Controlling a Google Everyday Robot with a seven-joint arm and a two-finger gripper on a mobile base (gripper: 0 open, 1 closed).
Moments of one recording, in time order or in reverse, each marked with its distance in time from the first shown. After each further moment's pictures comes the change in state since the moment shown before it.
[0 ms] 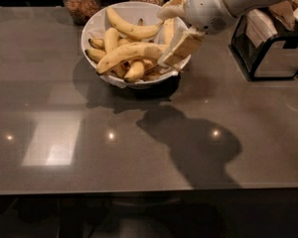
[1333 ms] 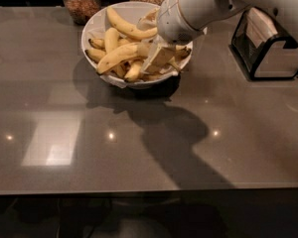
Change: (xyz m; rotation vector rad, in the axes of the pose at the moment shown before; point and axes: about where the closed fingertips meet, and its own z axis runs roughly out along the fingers) arm 0.005 -0.010 0.069 -0.006 0.074 -0.091
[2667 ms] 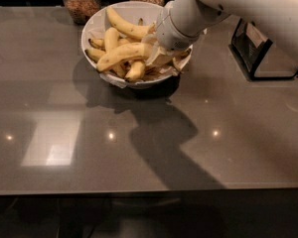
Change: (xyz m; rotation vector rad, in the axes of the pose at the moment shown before) arm 0.034 0.000 0.017 0.008 0.190 -0.066
